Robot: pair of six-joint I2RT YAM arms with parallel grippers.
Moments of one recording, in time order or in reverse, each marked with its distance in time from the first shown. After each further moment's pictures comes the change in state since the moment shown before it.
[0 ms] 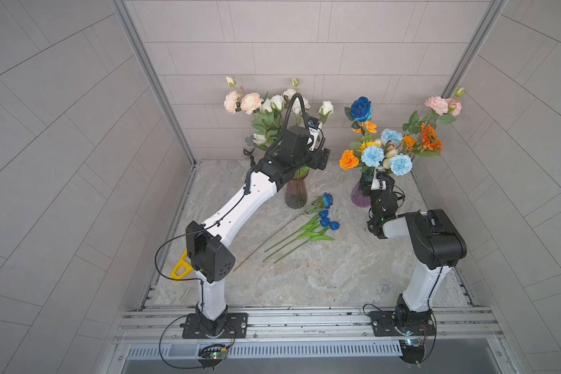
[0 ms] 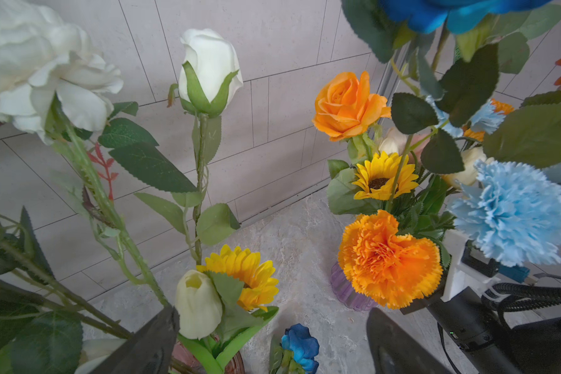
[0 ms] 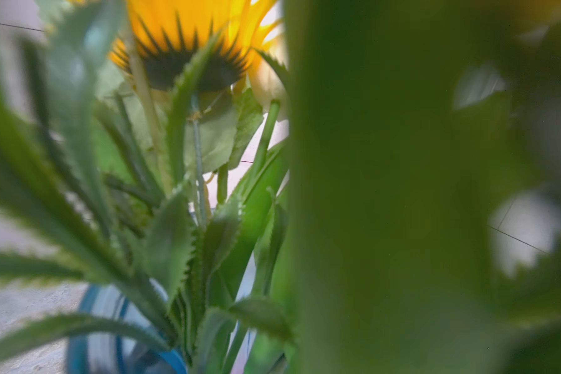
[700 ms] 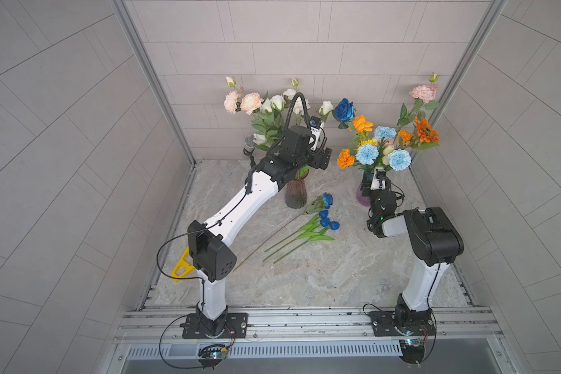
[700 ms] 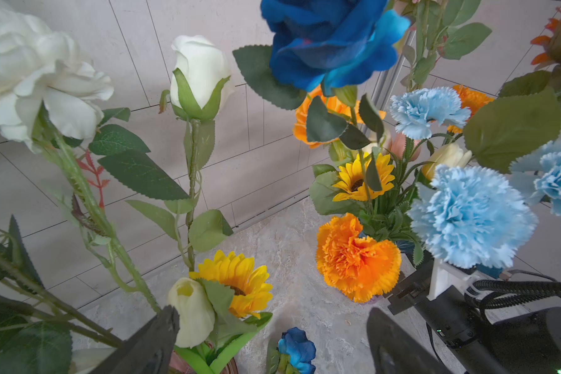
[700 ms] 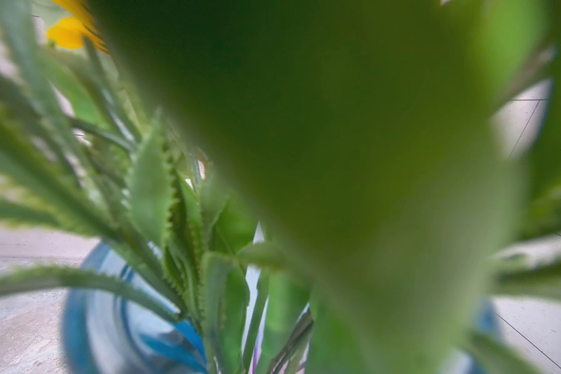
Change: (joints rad) left arm -0.007 0.016 0.017 -0.003 0.002 0.000; right arm -0.008 0.031 0.014 -0.008 -0.012 0.030
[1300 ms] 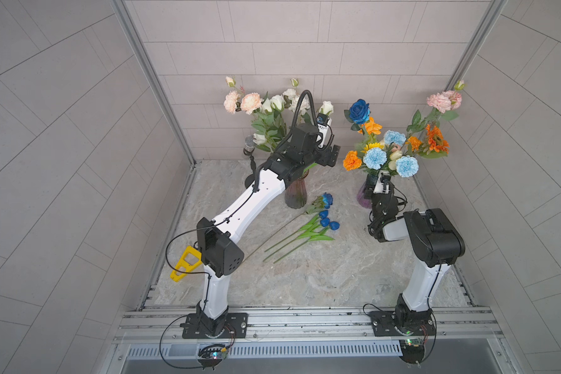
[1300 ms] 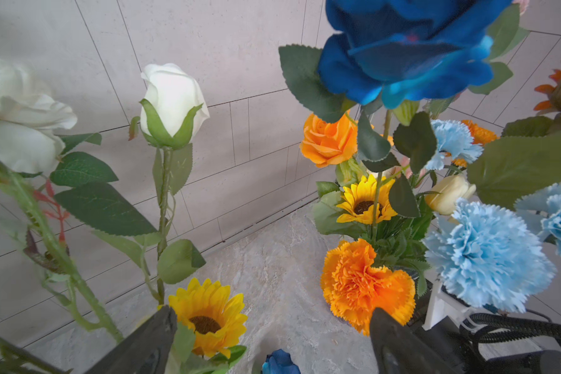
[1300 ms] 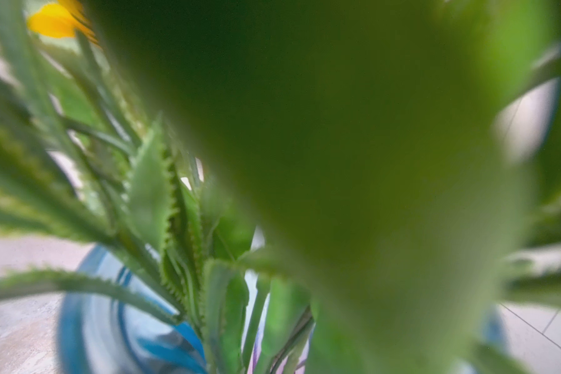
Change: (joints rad) left arm -0.031 0.096 0.130 0.003 0.002 -0.030; right arm 0.000 -0.015 -0.070 0.067 0.059 0.072
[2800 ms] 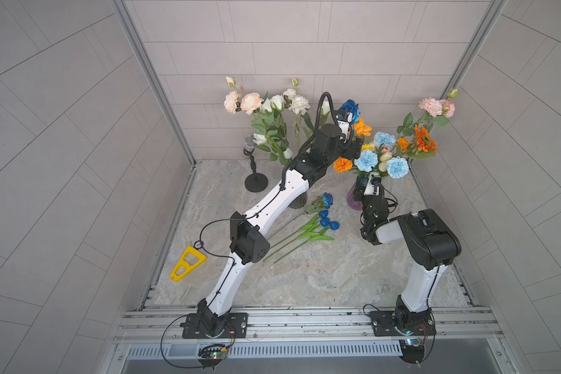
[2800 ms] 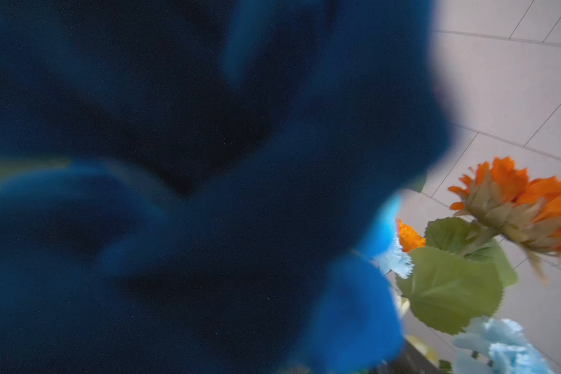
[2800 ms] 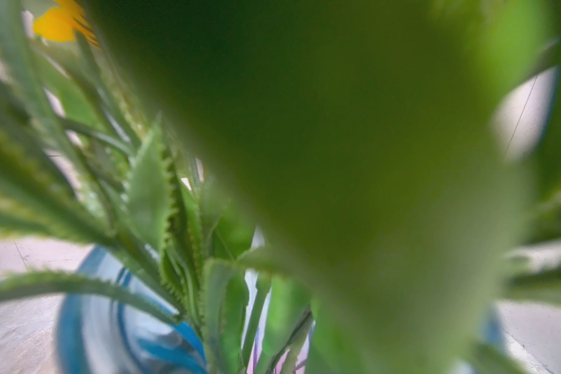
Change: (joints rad) left arm -0.075 0.325 0.380 0.129 -0.002 -0.132; right arm 0.125 -0.013 -0.009 -0.011 0.065 0.036
